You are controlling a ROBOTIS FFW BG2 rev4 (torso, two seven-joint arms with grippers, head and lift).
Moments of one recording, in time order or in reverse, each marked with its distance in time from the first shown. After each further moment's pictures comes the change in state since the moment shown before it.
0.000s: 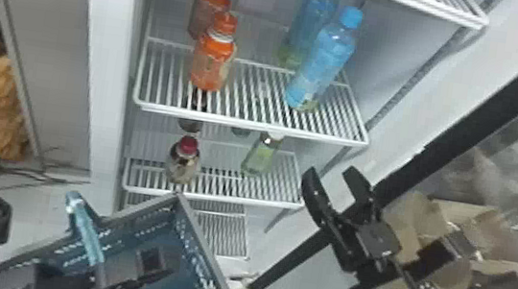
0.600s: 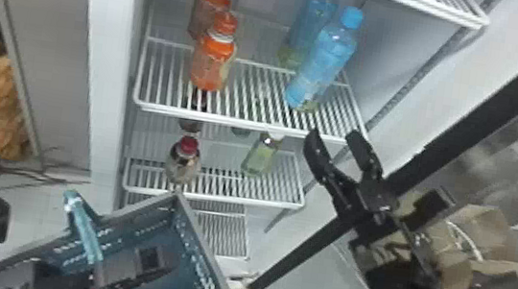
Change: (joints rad) left arm -0.002 0.001 0.004 0.001 0.002 -0.001 0.000; right arm -0.186 -0.005 0.001 0.045 0.041 0.089 -0.009
